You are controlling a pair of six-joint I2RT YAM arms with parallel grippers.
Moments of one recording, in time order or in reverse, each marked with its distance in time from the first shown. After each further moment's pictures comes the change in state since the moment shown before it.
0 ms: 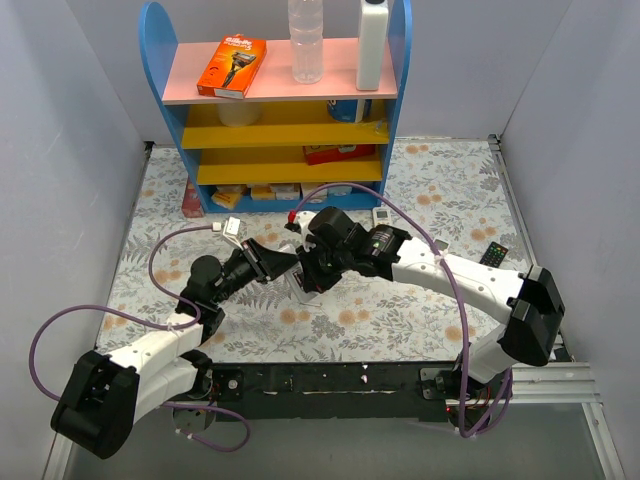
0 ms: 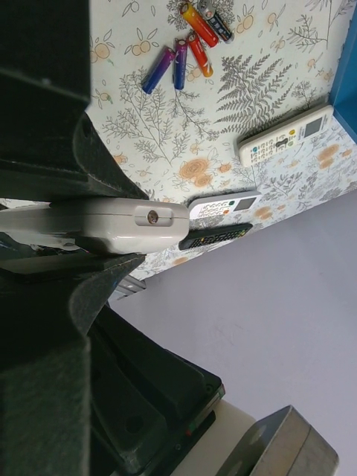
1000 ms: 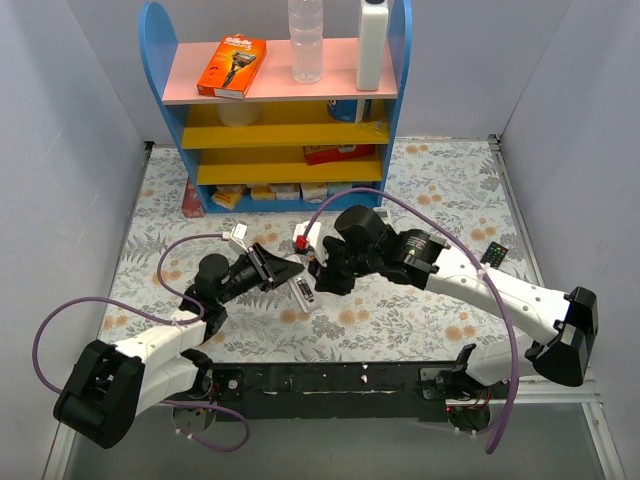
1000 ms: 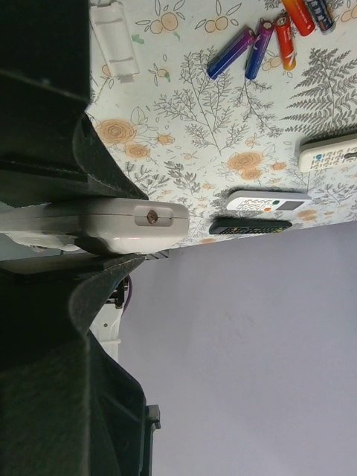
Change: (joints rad) left arm -0.010 0.061 -0.010 -0.074 0.035 -0.190; right arm 0.001 -0.160 -0.021 -0.040 -0.111 -0.496
